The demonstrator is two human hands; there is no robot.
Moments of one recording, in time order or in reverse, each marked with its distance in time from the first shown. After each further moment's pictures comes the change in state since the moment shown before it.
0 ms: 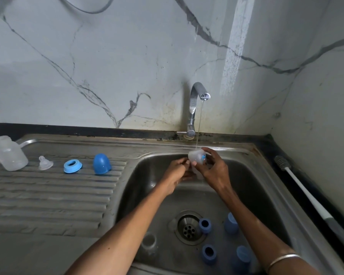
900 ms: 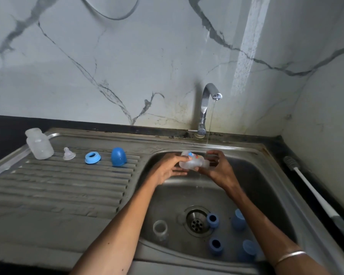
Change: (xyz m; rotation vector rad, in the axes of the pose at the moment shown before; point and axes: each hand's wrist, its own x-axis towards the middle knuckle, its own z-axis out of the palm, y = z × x) left_hand -0.025 0.018 -0.057 0.014 -0.027 -0.045; right_hand -0.016 -0.020 0.000 0.068 -0.183 0.085
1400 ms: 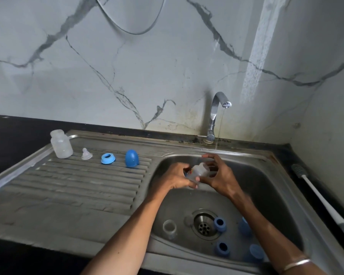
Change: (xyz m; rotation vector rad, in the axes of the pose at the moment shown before) left_hand -0.028 -0.005 -0.004 0.928 0.088 0.202; right_hand -0.020 -0.024 0.010 -0.110 -0.129 -0.187
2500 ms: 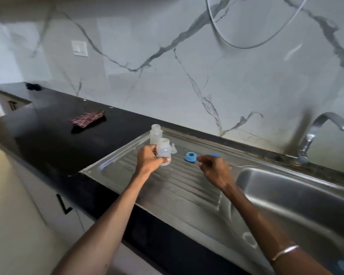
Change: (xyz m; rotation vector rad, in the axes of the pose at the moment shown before) left_hand -0.169 -0.196 -0.208 -0.195 0.852 -0.316; right_hand 0.036 -0.149 0.218 -0.096 -0.170 -0.174
